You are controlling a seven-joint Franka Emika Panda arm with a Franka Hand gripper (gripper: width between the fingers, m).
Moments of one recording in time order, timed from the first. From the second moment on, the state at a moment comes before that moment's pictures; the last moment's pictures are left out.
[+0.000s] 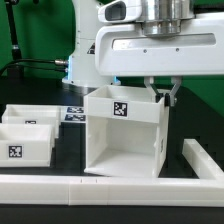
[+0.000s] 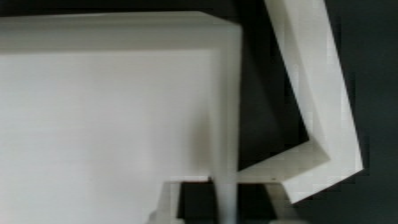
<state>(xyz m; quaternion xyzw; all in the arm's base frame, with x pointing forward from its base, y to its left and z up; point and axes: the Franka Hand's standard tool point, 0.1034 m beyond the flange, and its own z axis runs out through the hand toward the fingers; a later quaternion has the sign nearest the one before) 0.575 0.083 0.110 -0.97 0.22 -0.04 0.07</state>
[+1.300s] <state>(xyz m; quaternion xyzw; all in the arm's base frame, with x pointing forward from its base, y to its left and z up) 0.582 0.080 0.111 -0.76 0.64 0.01 0.10</state>
